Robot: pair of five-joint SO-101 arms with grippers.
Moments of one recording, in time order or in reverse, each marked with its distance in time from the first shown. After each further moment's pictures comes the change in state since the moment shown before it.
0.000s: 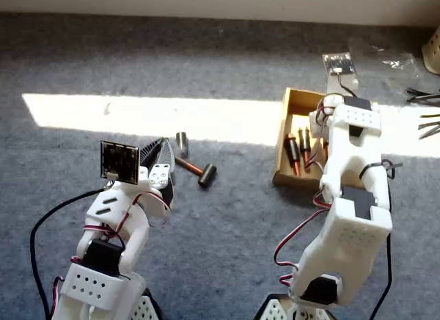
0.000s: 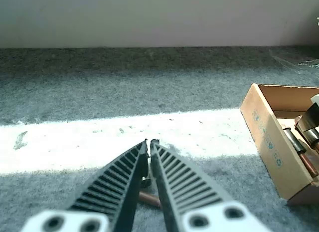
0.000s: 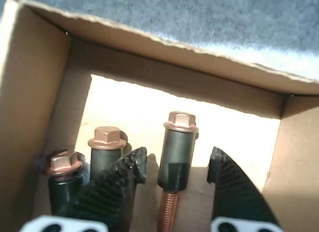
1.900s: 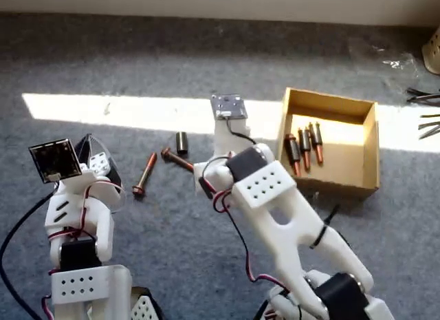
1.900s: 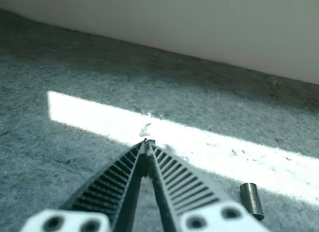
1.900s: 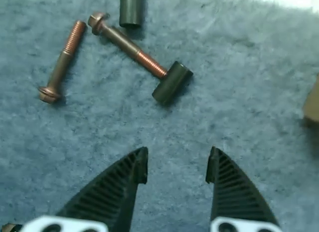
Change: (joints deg) left arm -26.5 0.0 0.0 0.0 0.0; right arm -47.5 -41.4 28.8 17.5 -45.5
